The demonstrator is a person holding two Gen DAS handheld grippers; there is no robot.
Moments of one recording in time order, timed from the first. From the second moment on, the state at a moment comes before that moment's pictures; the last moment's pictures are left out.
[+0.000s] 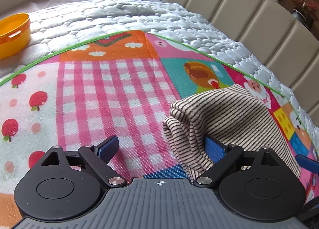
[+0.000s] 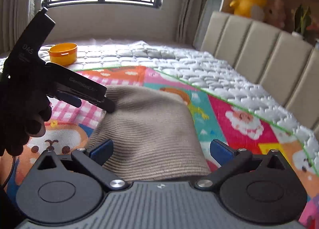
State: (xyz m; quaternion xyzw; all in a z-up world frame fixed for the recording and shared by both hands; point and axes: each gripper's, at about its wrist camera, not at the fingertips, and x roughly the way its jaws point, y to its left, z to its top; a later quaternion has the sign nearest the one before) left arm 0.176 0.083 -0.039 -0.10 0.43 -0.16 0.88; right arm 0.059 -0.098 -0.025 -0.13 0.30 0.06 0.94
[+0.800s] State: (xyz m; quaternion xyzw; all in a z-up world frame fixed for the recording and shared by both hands) left arm 0.184 0.088 -0.040 -0.12 0.41 -0.13 0.90; right arm 0.068 -0.068 -0.060 -0.17 0.32 0.07 0.93
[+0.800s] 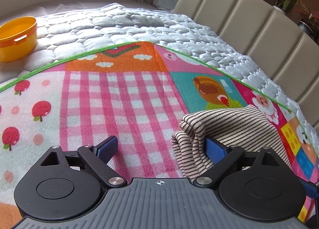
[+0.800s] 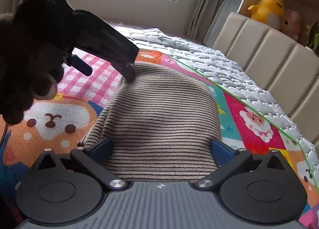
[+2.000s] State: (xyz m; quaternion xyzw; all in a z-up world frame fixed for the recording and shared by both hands) left arm 0.140 0.055 -0.032 -0.03 0.42 -0.18 0.89; right arm 0.117 -0.176 0.013 0.05 0.40 0.18 0.90
